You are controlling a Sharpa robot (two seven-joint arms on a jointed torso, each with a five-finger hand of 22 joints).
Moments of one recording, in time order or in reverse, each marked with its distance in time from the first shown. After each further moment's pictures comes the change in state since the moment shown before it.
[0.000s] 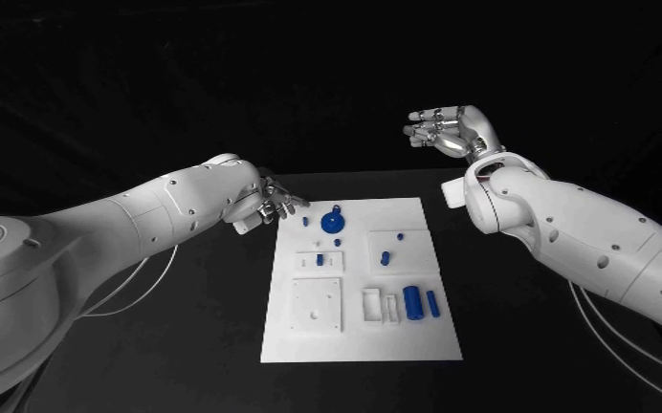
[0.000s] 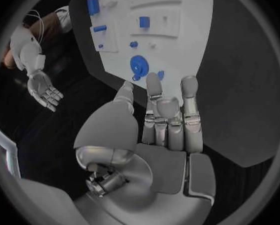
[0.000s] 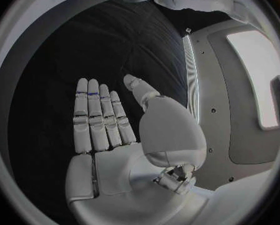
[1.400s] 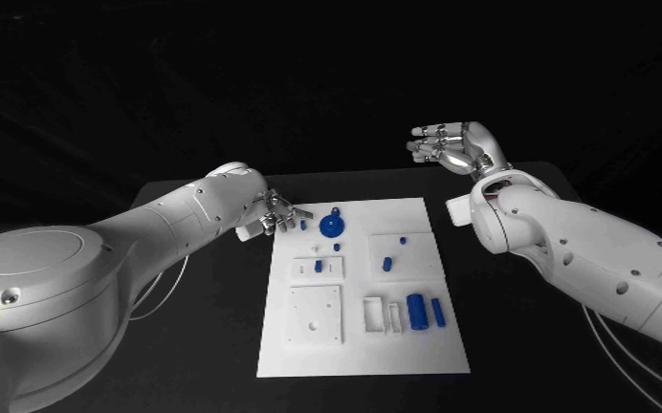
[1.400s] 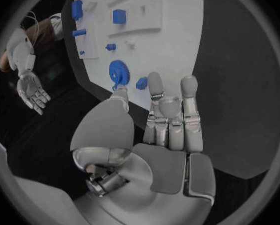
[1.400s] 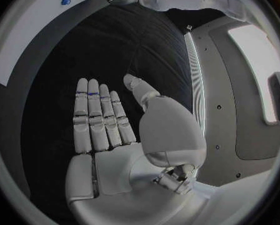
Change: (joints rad) left arm -0.019 0.114 0.000 -0.264 -0.031 0.165 0.059; left_hand -0.031 -0.121 0.066 0.189 -0.104 -0.065 0.042 0.018 -0.517 0.000 0.021 0.011 -0.061 -0.018 0.018 0.014 0.002 0.000 0.002 0.017 -0.005 0.000; right arm 0.002 -0.008 0.000 0.050 0.007 0.001 -0.004; right_hand 0.000 0.000 -0.001 -0.010 0.005 0.000 0.000 0.000 0.000 0.000 0.000 0.000 0.000 0.000 0.000 0.000 -0.001 0.000 0.000 0.000 -0.006 0.000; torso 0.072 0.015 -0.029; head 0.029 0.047
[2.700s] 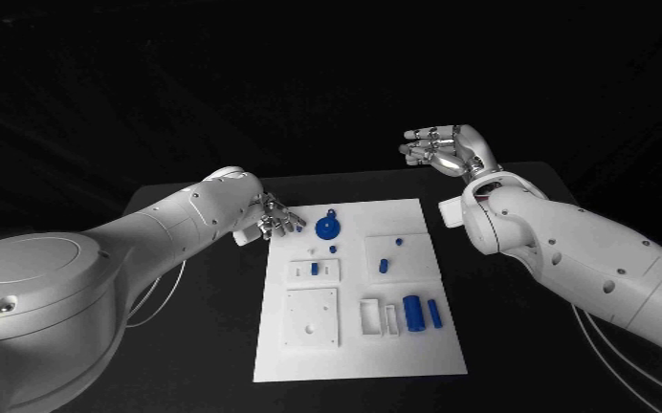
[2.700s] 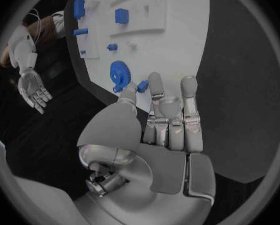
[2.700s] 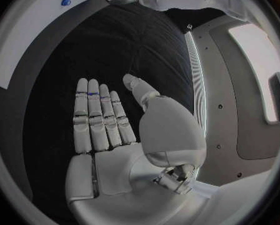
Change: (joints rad) left arm -0.003 0.006 -0.001 -0.013 0.024 0.007 0.006; left_hand 0.063 0.182 -0.113 -0.253 0.289 0.014 -0.025 0.037 0.292 0.000 0.000 0.000 0.000 -0.004 -0.004 0.004 -0.006 0.000 -0.007 0.000 0.000 0.000; right arm 0.000 0.018 0.000 -0.015 0.001 0.000 -0.003; right_hand 0.000 0.000 0.004 -0.010 -0.005 0.000 0.000 0.000 0.000 0.000 0.000 0.000 0.000 0.000 0.000 0.000 0.000 0.000 0.000 0.000 0.000 0.000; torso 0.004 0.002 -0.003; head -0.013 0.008
